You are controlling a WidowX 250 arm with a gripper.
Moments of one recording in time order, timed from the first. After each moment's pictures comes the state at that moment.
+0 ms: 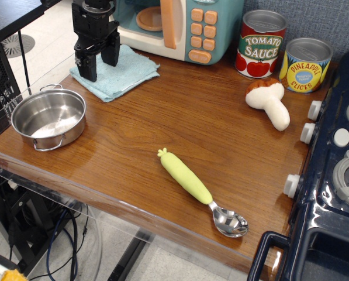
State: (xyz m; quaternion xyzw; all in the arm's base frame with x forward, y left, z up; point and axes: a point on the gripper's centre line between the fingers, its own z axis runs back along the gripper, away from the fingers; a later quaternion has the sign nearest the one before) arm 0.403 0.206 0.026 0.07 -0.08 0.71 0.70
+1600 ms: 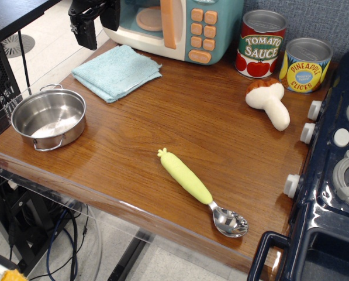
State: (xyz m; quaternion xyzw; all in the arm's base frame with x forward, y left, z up) arm 0.393 0.183 0.095 0.02 -0.12 0.71 0.69
